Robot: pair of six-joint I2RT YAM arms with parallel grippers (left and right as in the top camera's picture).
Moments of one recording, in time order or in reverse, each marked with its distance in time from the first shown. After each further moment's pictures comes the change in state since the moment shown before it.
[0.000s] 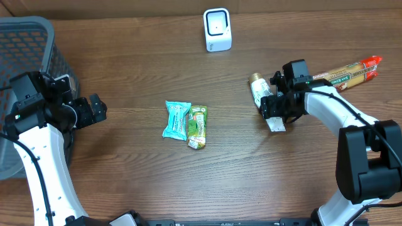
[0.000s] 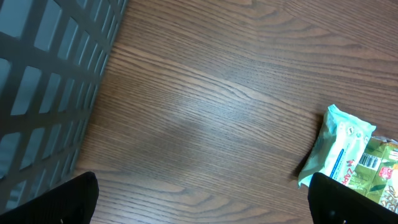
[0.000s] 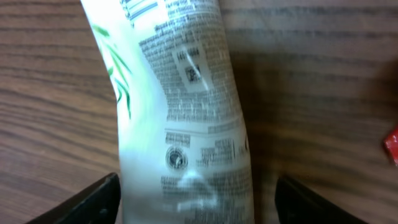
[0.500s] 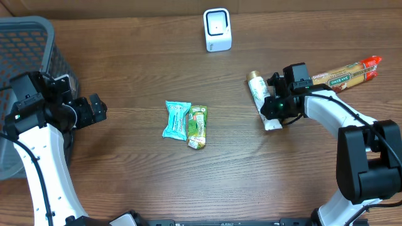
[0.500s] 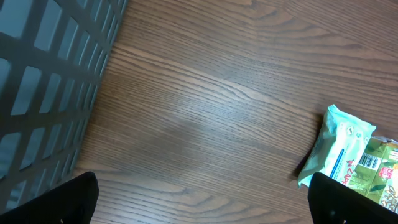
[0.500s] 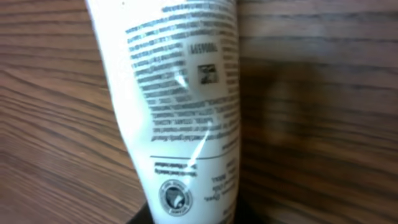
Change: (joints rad) left arm 0.000 0.000 0.000 0.000 0.000 0.000; right arm -0.001 0.000 -0.048 0.089 -0.135 0.003
